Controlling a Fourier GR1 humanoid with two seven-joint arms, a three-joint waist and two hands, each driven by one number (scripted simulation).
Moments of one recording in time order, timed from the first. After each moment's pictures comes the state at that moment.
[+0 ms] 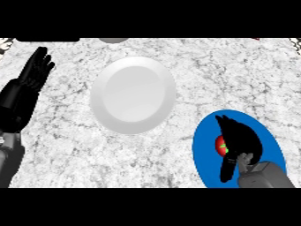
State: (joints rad) left arm -0.27 0.41 -0.04 -1.59 0.17 0.05 0.08; right arm -0.18 -0.27 0.37 -1.59 0.78 0.54 0.84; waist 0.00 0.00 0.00
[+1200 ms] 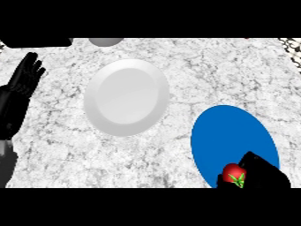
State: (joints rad) left arm -0.21 0.39 0.03 -1.62 0.14 0.03 0.10; right arm 0.22 -0.20 0.44 -1.90 1.31 0.06 1.05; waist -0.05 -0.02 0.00
